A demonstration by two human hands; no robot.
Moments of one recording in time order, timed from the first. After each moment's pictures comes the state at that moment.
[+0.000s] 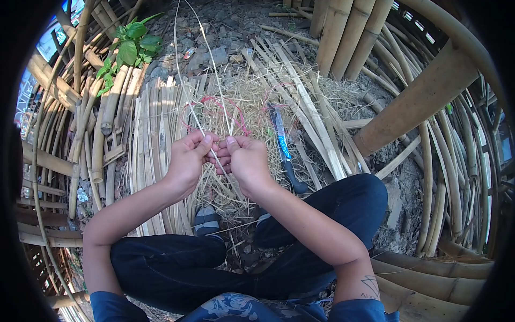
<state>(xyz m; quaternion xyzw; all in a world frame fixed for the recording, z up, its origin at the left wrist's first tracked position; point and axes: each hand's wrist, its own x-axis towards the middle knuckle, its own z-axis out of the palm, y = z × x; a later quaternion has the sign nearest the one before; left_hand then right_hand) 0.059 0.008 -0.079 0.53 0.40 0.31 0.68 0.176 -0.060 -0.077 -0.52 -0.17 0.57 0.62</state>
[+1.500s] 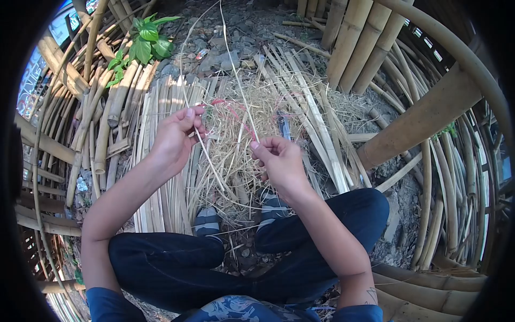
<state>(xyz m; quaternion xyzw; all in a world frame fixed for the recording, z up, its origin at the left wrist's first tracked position) 0.041 0.047 -0.036 0.44 0.41 0.37 0.71 0.214 -0.080 -0.072 -0.58 -0.28 0.50 0.58</state>
